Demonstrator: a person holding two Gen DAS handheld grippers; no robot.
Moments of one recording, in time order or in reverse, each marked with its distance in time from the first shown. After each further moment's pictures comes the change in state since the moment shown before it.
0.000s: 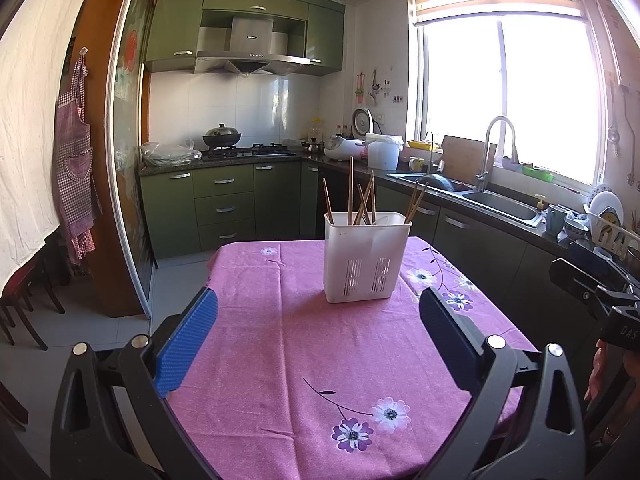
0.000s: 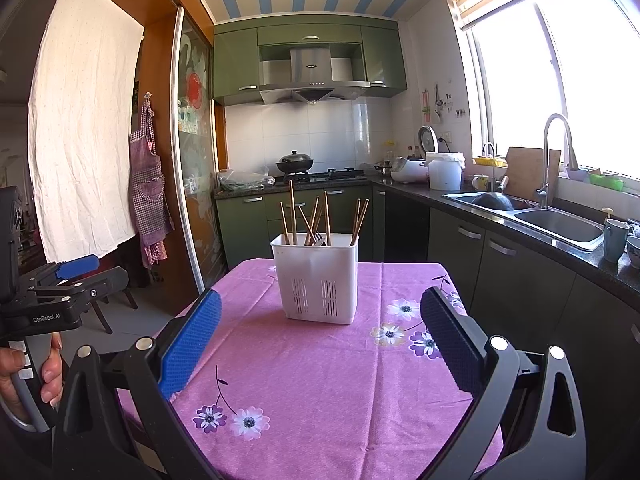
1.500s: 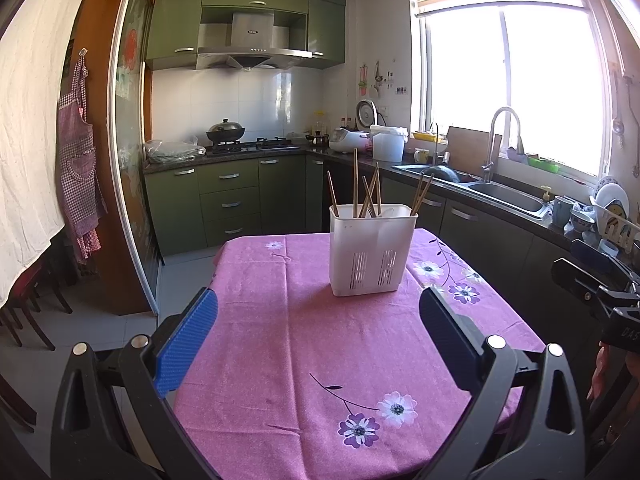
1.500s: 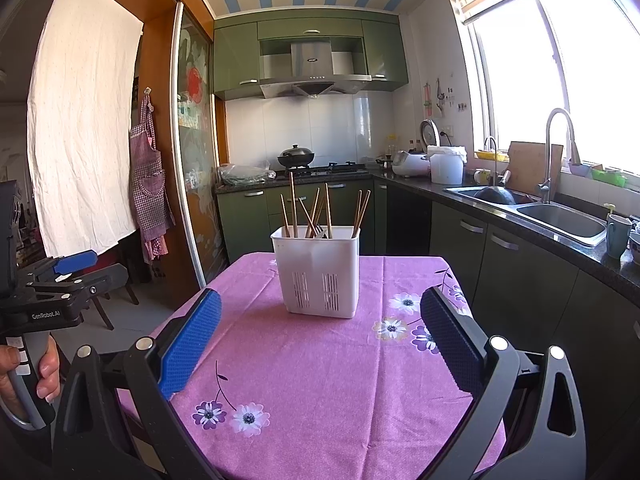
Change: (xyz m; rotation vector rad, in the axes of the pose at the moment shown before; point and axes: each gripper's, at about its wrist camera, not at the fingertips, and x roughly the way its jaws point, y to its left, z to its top) left arm 0.002 -0.003 0.002 0.018 0.028 0.029; right arm 0.009 0.001 -0.013 0.002 0.019 0.009
